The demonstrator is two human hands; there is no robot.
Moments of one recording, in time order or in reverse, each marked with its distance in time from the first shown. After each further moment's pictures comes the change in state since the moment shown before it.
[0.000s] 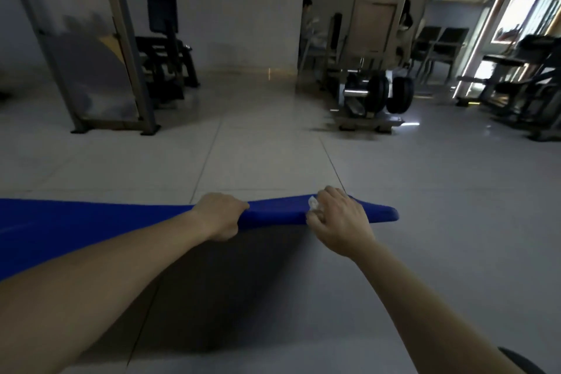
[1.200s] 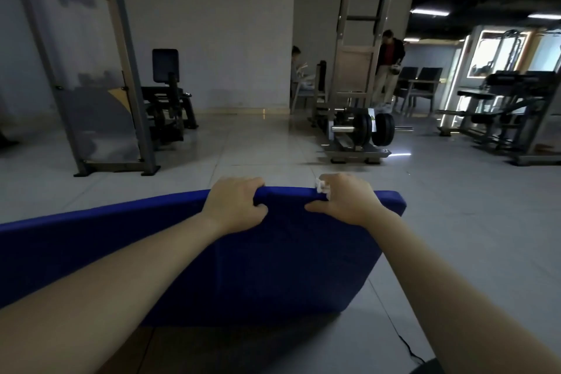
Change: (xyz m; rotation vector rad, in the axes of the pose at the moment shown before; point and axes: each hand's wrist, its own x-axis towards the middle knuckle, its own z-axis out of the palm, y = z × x) left_hand -0.022 0.030 -0.084 -0.242 0.651 0.137; right_hand 0.027 0.000 -0.119 -0.039 -0.021 0.057
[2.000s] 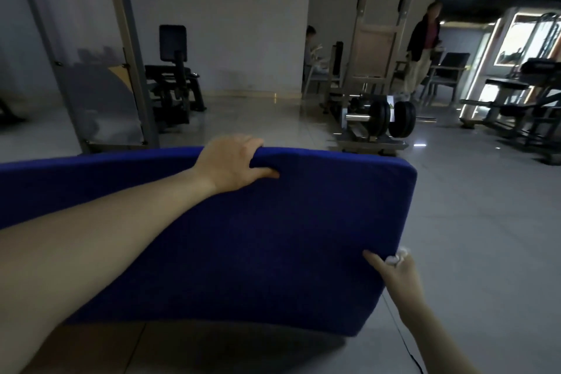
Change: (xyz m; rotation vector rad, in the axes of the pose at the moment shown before) left_hand 0.091 -0.059 0.015 0.152 0.172 0.133; right_hand -0.059 0.119 0.145 1.056 0.196 0.541
